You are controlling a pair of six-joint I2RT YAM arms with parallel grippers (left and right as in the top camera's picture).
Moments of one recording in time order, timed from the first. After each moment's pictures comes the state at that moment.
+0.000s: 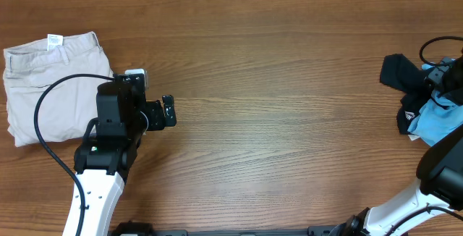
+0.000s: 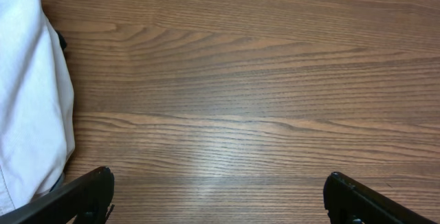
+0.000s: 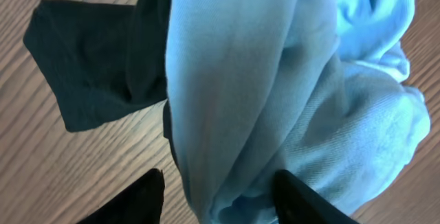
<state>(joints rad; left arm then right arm) -0.05 1.08 0.81 -0.51 0.07 -0.17 -0.55 1.94 1.69 -1.07 0.14 0.23</state>
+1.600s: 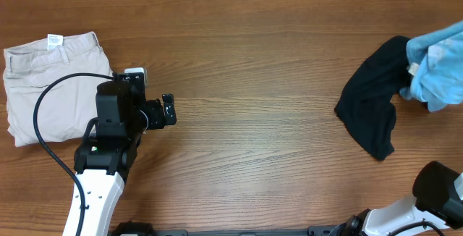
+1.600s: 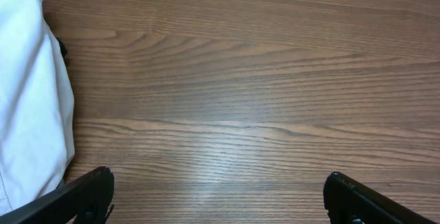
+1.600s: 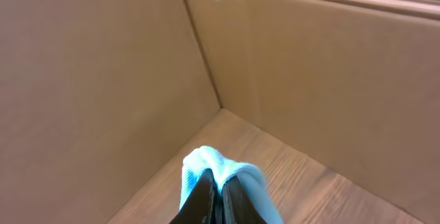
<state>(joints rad) -0.05 1.08 0.81 -0.49 0.07 -0.17 -0.56 1.81 2.63 -1.20 0.17 0.32</state>
